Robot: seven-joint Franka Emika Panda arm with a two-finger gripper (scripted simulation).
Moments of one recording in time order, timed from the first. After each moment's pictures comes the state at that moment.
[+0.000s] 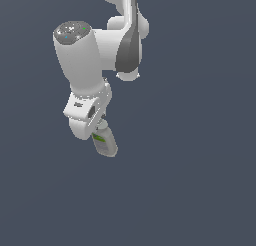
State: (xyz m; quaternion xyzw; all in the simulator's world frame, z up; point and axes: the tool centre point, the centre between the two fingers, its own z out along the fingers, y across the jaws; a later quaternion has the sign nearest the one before) arm 0.023 -0.104 0.232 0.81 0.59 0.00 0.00
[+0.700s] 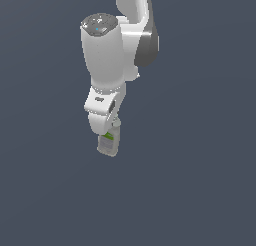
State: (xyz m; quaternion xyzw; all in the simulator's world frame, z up) arm 0.014 -0.053 0.241 0.81 0.59 0.00 0.00
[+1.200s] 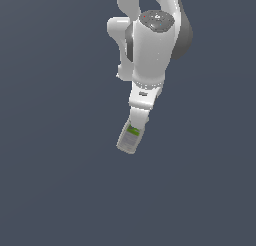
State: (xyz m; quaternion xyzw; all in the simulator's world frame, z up) arm -0.008 0.056 0.243 0.81 0.59 -0.01 0.00
